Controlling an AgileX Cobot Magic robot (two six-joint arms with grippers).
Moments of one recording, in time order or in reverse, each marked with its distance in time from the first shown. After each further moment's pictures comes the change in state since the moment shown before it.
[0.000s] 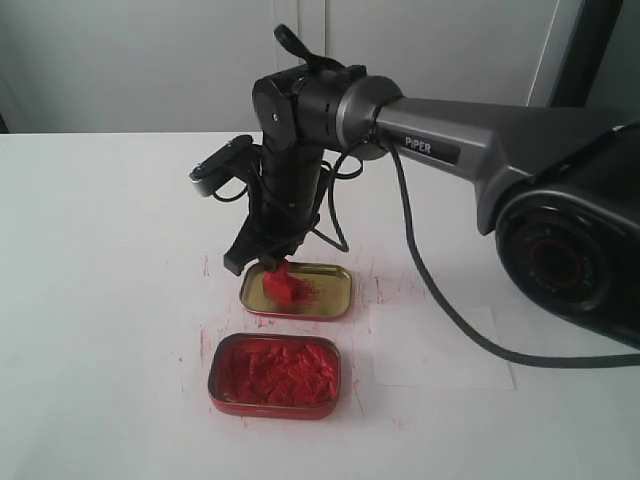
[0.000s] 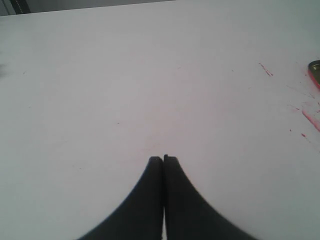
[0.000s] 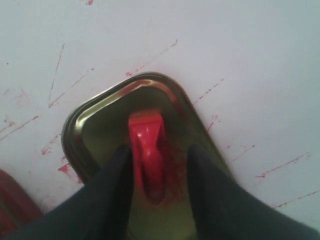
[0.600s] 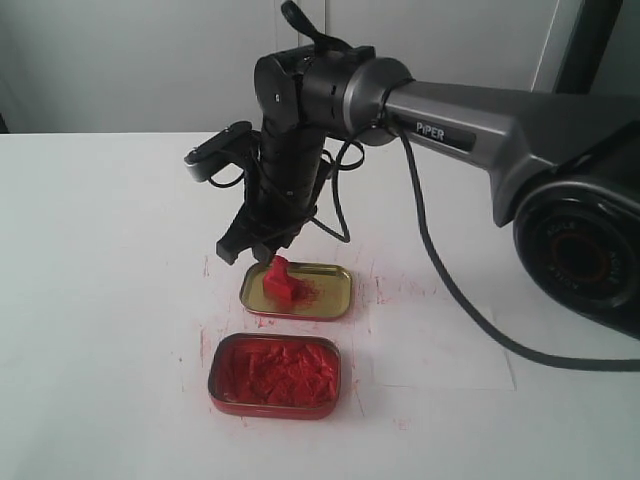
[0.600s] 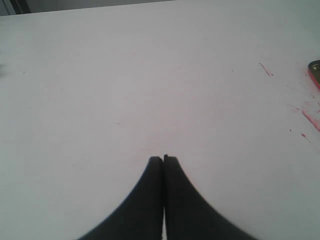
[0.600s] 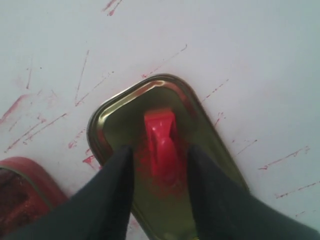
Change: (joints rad) left arm 0.000 0.000 0.000 0.000 0.000 0.000; right arm 0.000 -0.045 0.000 0.040 0.023 0.002
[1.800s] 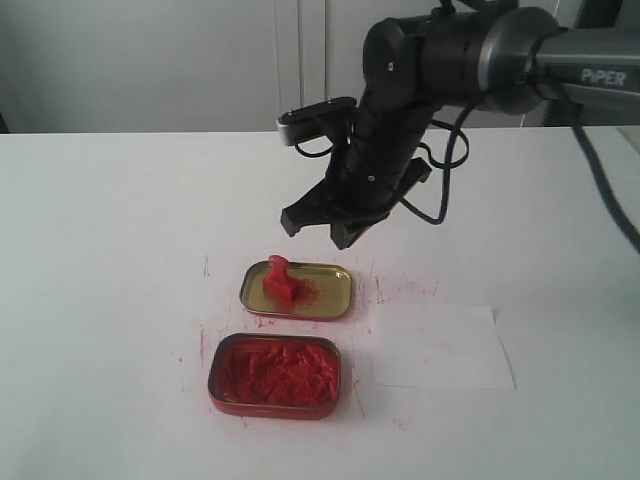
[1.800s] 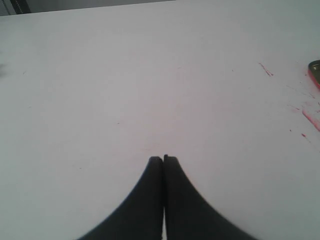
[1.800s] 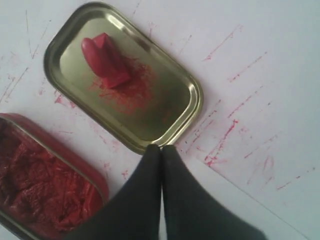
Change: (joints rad) left arm 0.000 0.000 0.000 0.000 0.000 0.000; right arm -0.119 -0.284 0.380 0.039 -0.112 0.195
